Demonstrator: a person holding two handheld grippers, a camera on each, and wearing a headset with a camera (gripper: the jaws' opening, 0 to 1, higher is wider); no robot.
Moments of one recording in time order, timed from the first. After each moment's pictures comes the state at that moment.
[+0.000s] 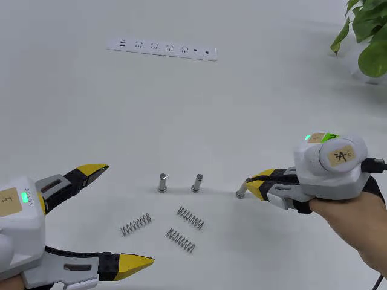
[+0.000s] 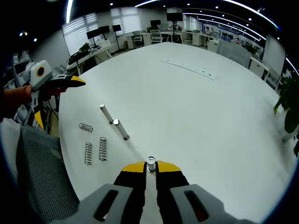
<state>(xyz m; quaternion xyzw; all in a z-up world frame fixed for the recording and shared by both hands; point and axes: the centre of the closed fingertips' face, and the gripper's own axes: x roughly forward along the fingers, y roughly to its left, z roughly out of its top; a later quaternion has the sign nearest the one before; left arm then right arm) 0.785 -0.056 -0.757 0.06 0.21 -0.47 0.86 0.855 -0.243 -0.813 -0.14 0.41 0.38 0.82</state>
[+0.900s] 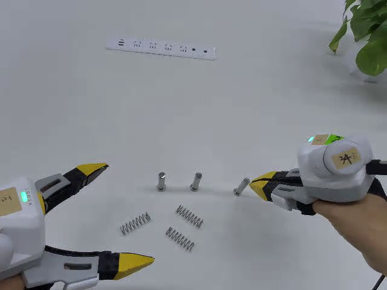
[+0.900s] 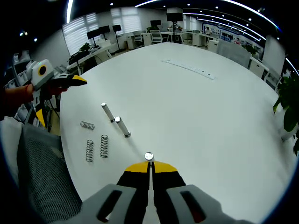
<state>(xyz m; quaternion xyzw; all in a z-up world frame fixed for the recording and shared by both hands) 0.784 -0.057 -0.756 0.06 0.21 -0.47 0.86 0.851 -0.246 -0.812 -0.13 0.41 0.38 0.82</state>
